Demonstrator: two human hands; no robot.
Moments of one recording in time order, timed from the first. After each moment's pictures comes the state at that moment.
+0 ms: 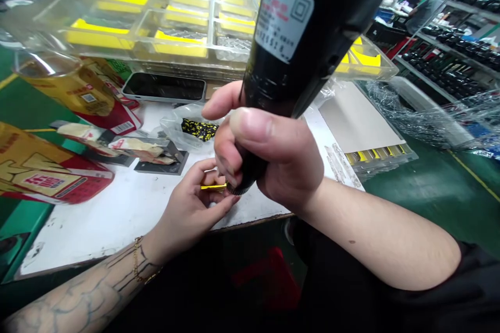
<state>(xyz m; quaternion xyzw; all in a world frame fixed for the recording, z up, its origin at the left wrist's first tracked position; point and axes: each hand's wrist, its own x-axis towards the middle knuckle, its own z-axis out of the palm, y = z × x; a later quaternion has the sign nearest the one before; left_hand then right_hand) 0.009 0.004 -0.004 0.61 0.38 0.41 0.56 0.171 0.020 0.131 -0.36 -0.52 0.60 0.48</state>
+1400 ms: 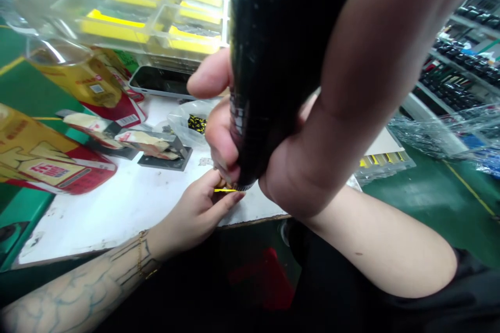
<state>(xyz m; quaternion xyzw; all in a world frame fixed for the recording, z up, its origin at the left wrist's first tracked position) 0.006 0.004 -0.003 0.71 0.37 0.35 0.50 0.162 0.019 0.132 -0.32 -0.57 0.55 0.51</state>
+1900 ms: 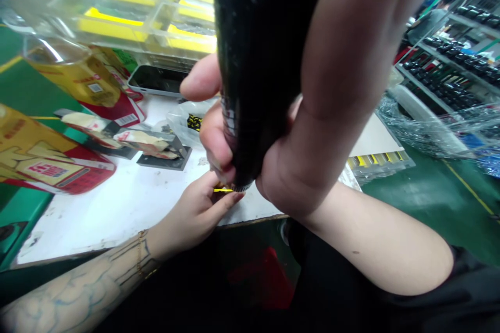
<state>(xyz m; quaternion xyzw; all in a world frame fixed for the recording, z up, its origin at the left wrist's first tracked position) 0.005 0.004 -0.003 0.72 0.37 0.35 0.47 0.163 0.020 0.128 -0.31 -0.57 0.58 0.50</state>
